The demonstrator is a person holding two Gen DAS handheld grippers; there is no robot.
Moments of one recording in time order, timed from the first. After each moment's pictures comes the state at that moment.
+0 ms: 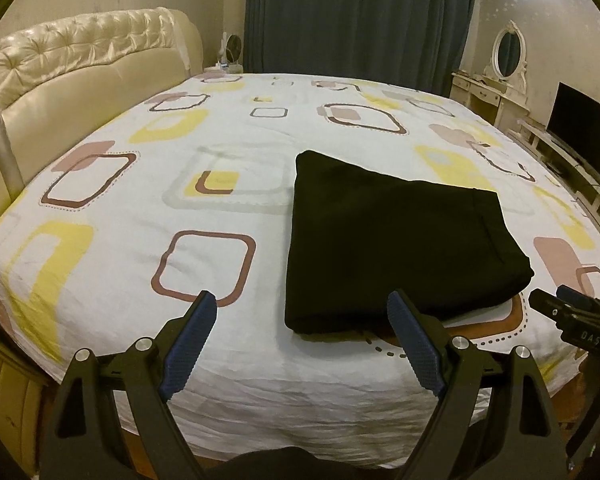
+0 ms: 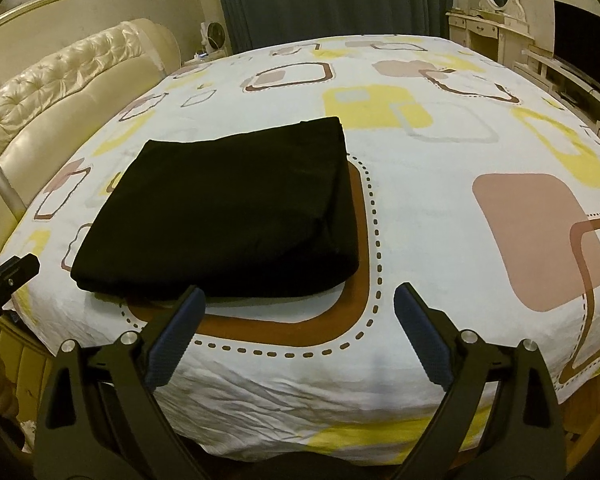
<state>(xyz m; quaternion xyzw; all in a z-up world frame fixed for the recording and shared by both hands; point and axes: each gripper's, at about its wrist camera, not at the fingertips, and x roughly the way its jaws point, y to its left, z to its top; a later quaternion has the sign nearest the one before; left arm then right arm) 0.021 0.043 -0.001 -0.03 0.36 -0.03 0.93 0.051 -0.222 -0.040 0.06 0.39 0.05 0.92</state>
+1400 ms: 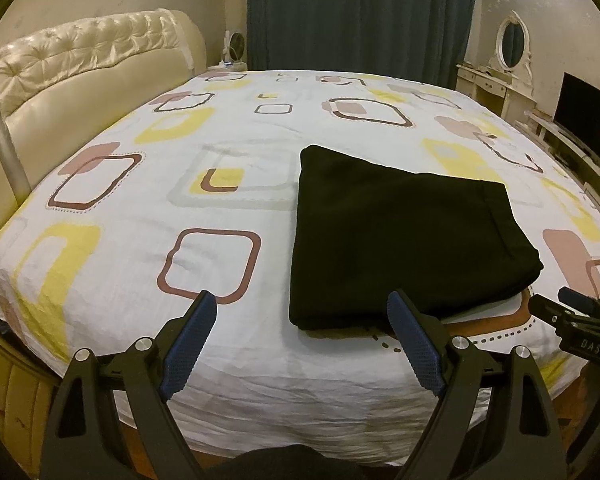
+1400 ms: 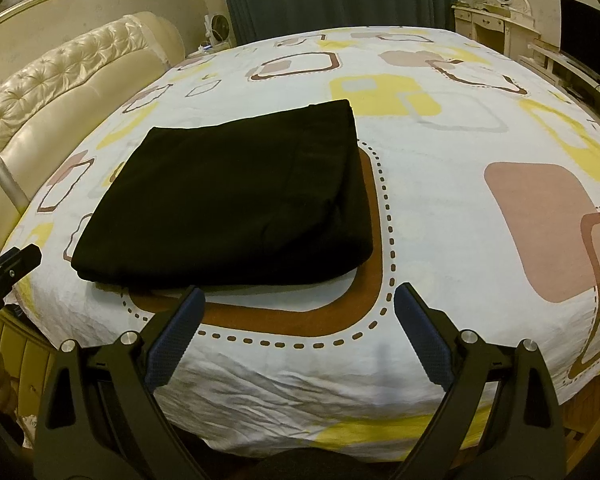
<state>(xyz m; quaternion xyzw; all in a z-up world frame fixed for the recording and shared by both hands) 0.022 0.037 -0.004 -0.01 0.37 -0.01 0.93 0.051 -0.216 -0.052 0.06 0.40 0.06 0.91</state>
